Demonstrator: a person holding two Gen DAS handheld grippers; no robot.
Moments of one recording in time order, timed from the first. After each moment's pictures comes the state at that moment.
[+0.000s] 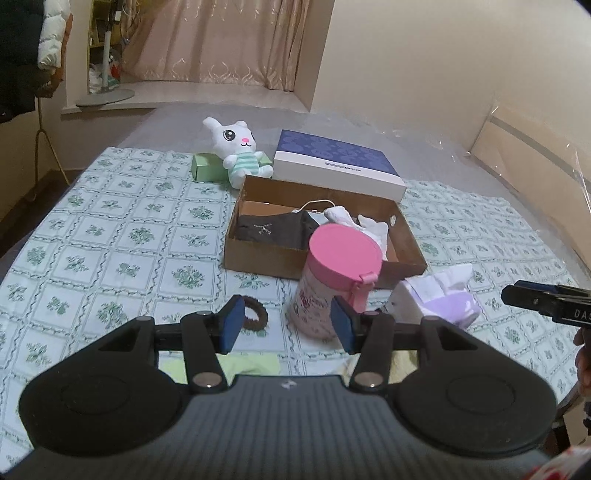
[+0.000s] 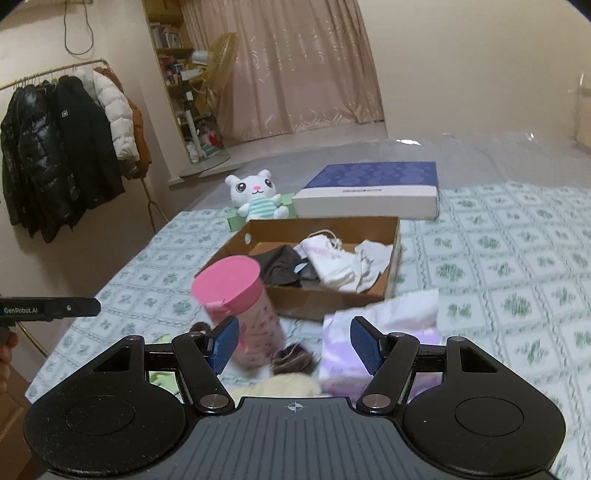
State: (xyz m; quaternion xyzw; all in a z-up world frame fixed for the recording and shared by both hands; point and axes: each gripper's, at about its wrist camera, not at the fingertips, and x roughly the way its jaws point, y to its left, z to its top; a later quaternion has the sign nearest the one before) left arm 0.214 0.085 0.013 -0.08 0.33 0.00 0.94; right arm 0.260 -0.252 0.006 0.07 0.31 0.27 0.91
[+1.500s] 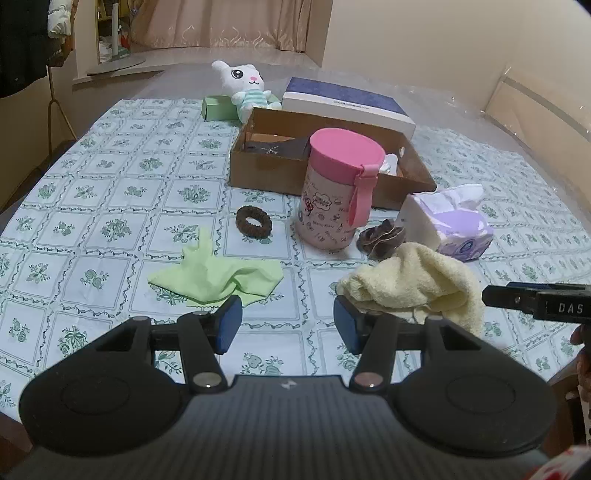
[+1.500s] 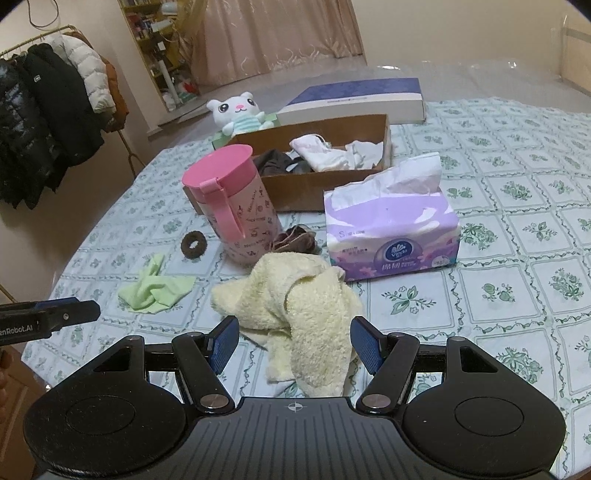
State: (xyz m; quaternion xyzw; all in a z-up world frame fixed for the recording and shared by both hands) left arm 0.167 0.056 -0.050 -0.07 0.39 0.02 0.92; right arm 0.214 -0.238 -0.061 0.08 0.41 0.24 0.88
